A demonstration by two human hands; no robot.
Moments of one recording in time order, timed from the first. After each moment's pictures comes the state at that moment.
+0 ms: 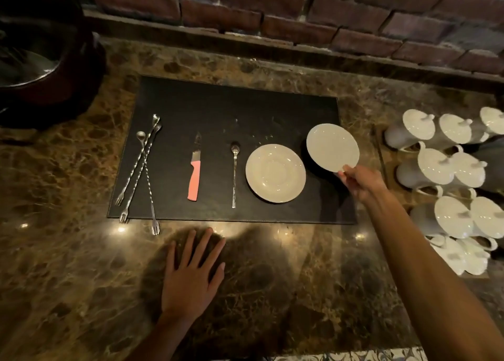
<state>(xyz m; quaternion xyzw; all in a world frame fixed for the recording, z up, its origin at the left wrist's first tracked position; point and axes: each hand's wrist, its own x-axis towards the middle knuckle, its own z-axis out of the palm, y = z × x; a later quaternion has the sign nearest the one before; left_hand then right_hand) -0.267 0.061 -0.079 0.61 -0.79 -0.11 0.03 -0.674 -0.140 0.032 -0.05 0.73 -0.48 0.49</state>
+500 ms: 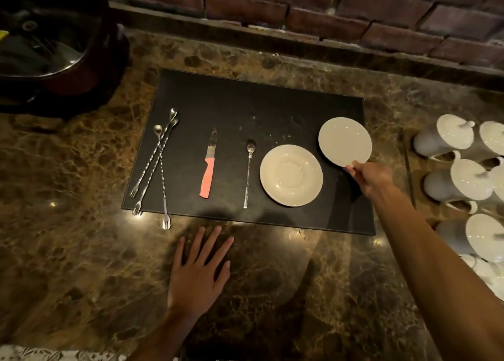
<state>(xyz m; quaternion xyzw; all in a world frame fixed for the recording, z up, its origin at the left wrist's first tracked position) -0.267 0.061 -0.078 0.62 -0.78 -0.11 0.02 -0.661 -0.179 0.019 -0.04 0.77 -0.44 0.46</state>
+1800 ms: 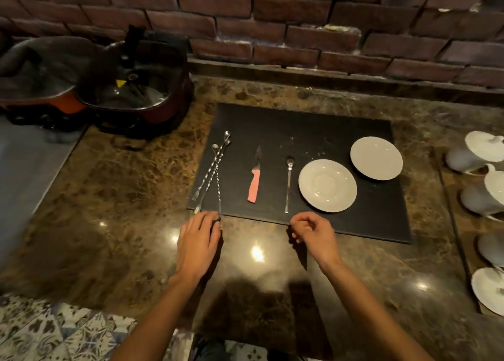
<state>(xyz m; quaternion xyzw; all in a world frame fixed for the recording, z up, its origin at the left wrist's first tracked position) -0.179 0.020 0.003 0.72 -0.65 -0.17 0.17 -0.452 -0.014 0.053 -0.39 0.68 -0.32 0.53</state>
